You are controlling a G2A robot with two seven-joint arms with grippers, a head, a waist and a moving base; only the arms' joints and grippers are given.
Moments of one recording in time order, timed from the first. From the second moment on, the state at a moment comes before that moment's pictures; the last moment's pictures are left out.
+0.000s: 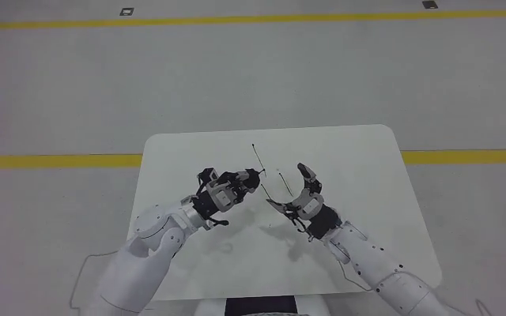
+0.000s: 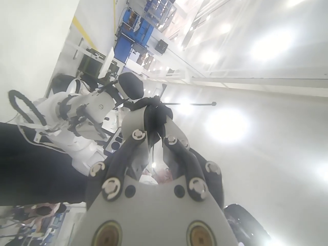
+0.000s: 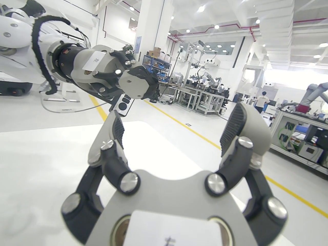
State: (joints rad) left arm 1.55 -1.14 -1.20 -1.86 -0.94 0.25 -0.52; right arm -1.34 -1.05 0.80 -1.41 -1.45 -0.04 -1.00
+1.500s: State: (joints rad) left arm 1.54 -1.14 -1.19 -1.84 -0.96 0.24 -0.53; right arm -1.23 -1.19 0.73 -1.24 -1.42 -0.04 -1.09
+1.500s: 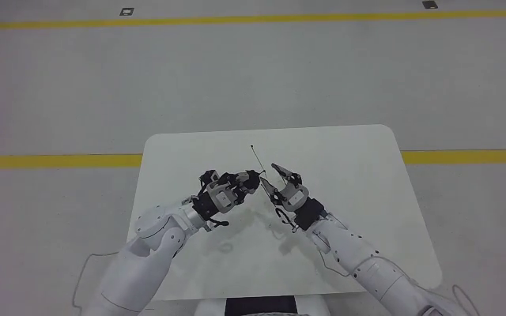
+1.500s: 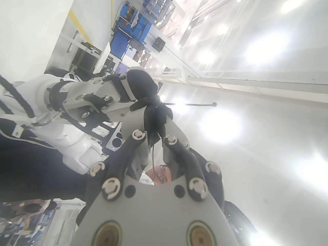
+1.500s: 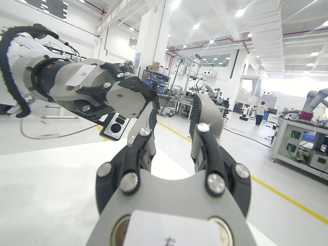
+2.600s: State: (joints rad) left arm 1.54 -1.14 -1.19 -1.84 -0.96 0.24 -0.53; right arm -1.24 -1.24 0.77 -1.19 -1.47 -0.10 -1.10
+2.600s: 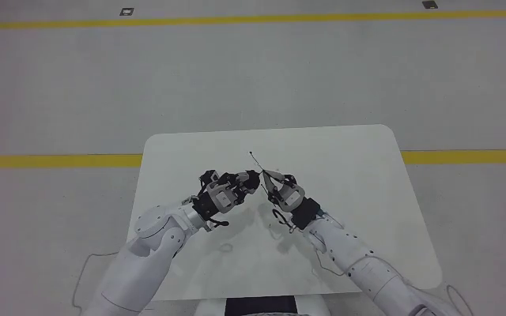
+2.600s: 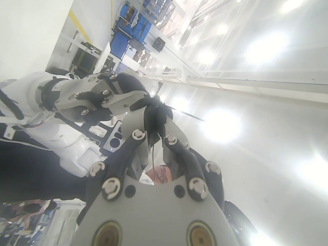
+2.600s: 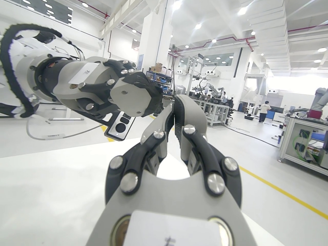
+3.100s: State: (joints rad) left arm 1.52 -1.14 -1.18 -1.87 -0.97 0.21 -0.51; right arm -1.26 -1.24 0.81 -1.18 -1.52 -0.12 -1.07
